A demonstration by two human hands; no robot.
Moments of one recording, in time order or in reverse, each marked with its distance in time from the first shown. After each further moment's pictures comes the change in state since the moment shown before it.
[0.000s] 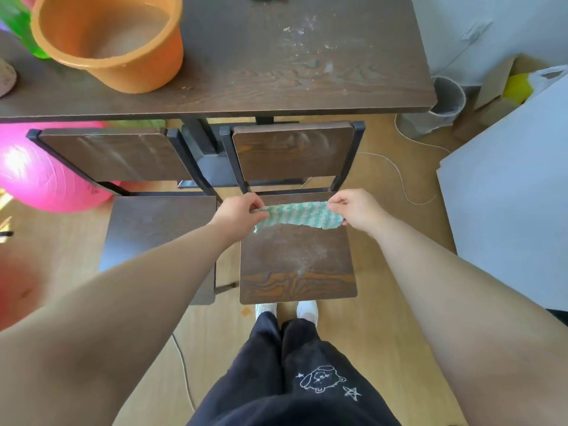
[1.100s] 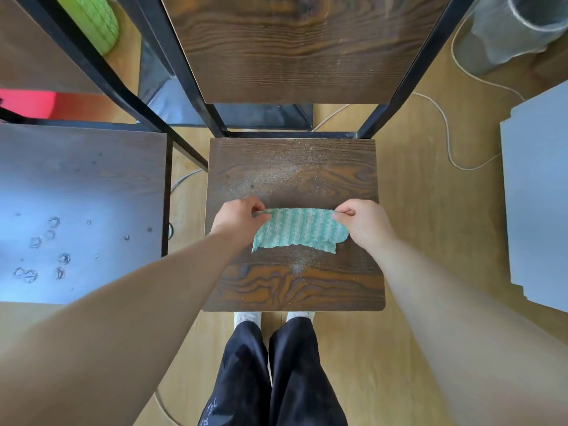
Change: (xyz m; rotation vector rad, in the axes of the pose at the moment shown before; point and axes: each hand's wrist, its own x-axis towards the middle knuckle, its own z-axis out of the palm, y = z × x) left_hand 0.138 -0.136 0.227 -0.012 -0.050 -0.223; right_hand 0.147 0.211 0.155 -0.159 0.010 0.054
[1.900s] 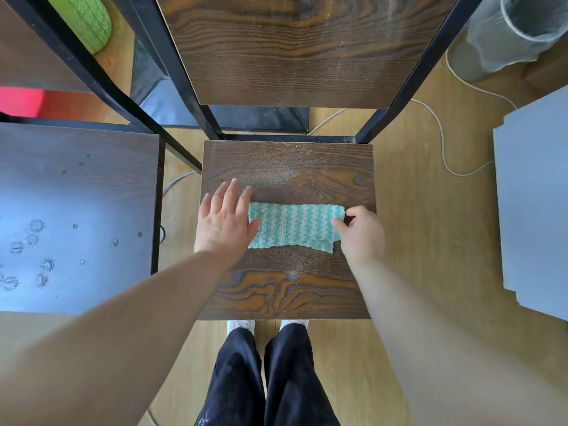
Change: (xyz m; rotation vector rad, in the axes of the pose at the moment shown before) left_hand -0.004 -0.022 0.014 0.601 0.238 0.211; right_hand -0.004 0.000 0.031 -0.030 0.297 0.244
